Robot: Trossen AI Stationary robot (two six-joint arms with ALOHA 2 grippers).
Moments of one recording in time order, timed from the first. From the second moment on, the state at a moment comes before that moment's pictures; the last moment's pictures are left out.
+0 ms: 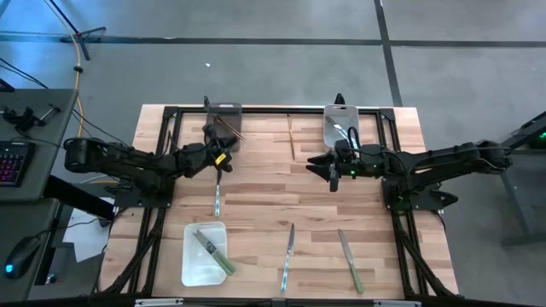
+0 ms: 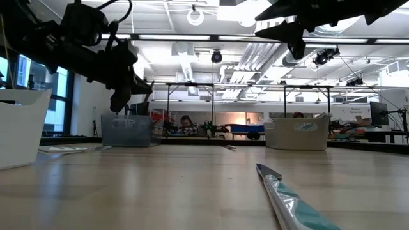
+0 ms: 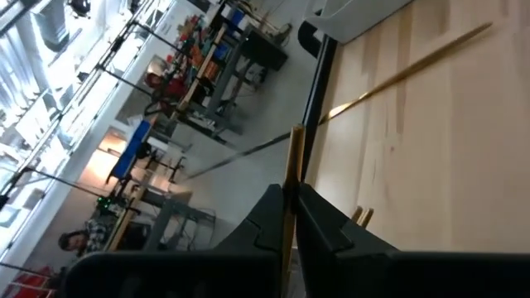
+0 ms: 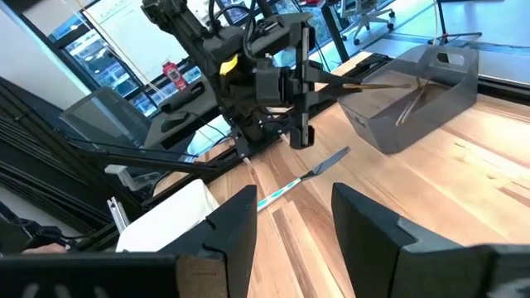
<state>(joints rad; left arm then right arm) 0.22 1.23 0.24 0.78 -0.56 0.85 0.02 1.00 0.57 0.27 0.14 0.54</state>
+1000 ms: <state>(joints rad) 0.17 1.13 0.24 0.70 -0.45 0.56 0.02 1.00 0.57 0.18 0.17 0.43</state>
